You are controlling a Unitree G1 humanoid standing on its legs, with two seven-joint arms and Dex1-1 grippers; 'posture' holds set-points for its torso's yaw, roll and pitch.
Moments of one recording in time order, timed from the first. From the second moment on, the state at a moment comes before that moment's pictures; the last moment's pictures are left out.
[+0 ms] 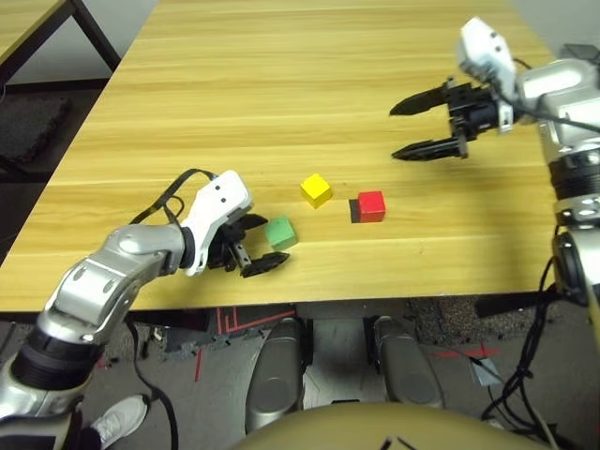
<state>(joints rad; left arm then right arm) -0.14 0.87 -0.08 -0.40 -0.47 0.78 -0.83 -0.95 -0.64 0.10 0.36 0.18 0.42 1.54</state>
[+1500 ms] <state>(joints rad) -0.91 0.42 -0.42 0.23 -0.25 0.57 -1.17 -0.54 -0.84 0.02 0.00 0.40 0.56 1.34</state>
